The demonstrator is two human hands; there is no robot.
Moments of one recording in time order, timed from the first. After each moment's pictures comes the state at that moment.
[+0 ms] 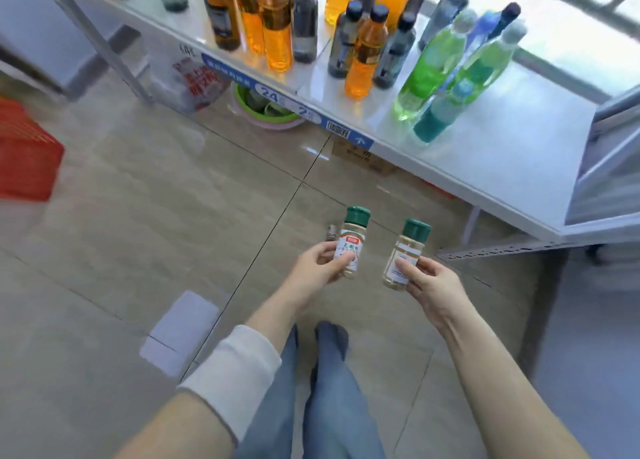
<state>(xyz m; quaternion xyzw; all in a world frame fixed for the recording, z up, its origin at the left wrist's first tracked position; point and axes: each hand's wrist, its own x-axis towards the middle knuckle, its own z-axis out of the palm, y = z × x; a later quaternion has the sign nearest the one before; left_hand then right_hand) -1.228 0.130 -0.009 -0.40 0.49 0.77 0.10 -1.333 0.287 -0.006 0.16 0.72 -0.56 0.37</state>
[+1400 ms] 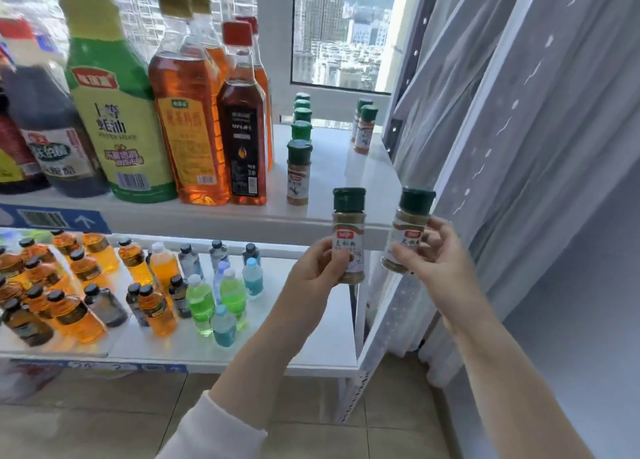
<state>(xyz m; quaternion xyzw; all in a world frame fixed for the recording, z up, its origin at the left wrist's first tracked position) -1.482 0.369 0.345 0.01 0.64 0.77 -0.06 -1.525 0.525 0.373 -0.07 0.75 -0.65 -0.04</state>
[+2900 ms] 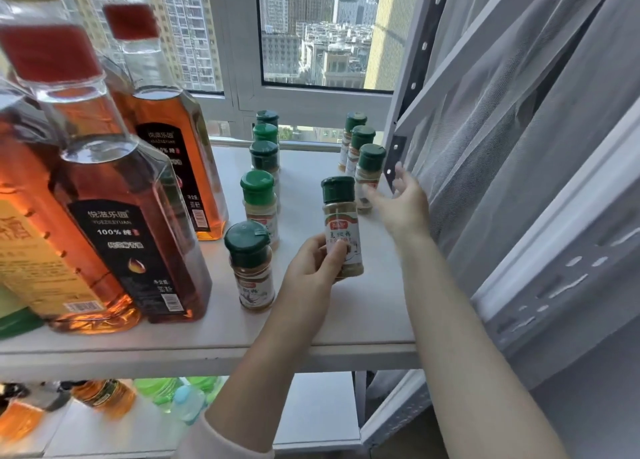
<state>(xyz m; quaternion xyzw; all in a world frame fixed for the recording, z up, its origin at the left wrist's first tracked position) -1.679 0.358 0.353 -0.02 0.62 0.78 -0.05 -1.798 0.464 0.377 0.03 0.81 -0.58 -0.09</state>
